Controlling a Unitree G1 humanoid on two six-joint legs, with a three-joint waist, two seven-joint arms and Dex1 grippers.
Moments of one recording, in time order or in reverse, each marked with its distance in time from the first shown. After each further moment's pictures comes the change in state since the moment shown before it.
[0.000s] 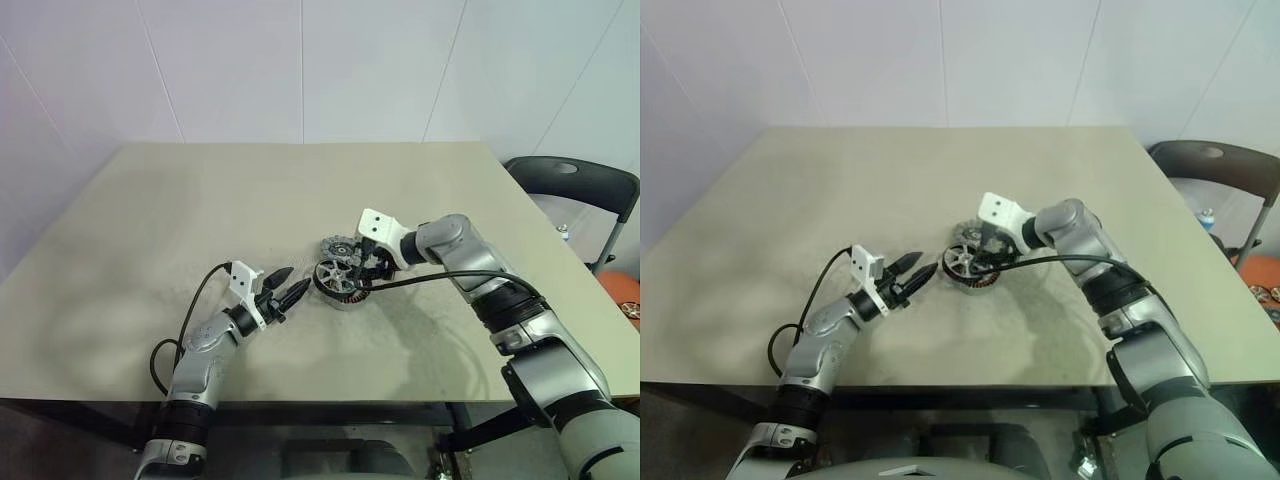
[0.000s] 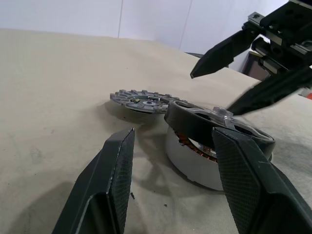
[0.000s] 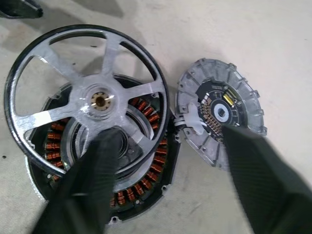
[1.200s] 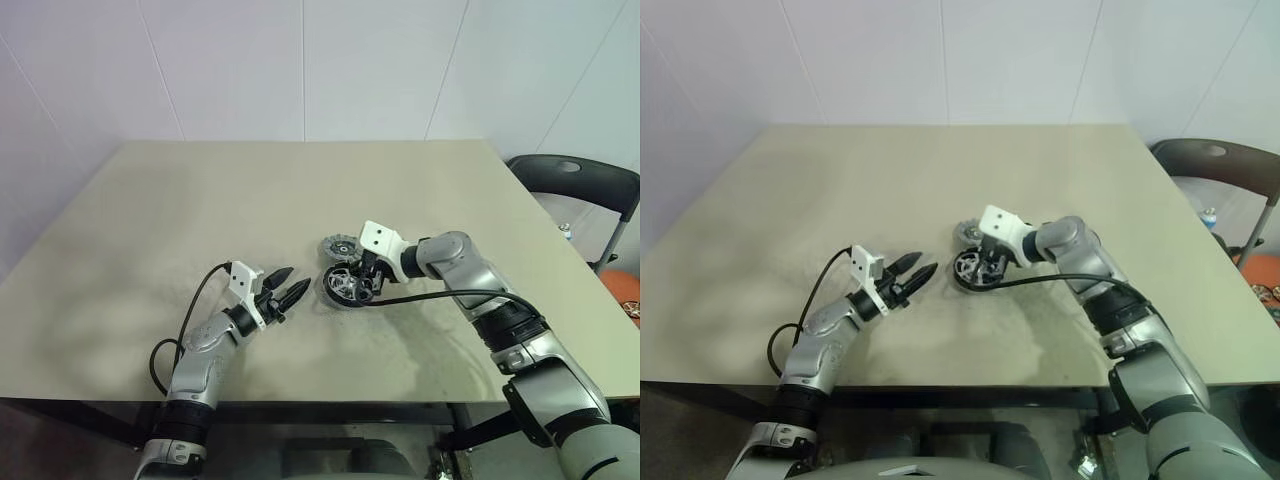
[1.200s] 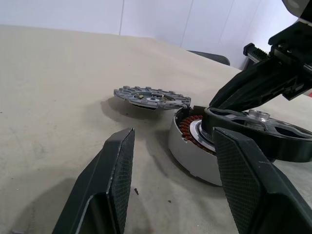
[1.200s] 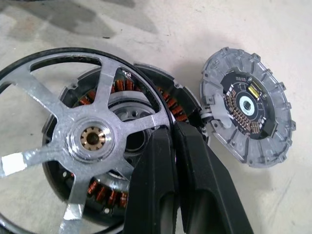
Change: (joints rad) left arm -0.003 0.001 0.000 0.006 0.000 0.000 -0.001; right arm 0.103 0.002 -0.044 -0.089 -0.006 0.014 -0.022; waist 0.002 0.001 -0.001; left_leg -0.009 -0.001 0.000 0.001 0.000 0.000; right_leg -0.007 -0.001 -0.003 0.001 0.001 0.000
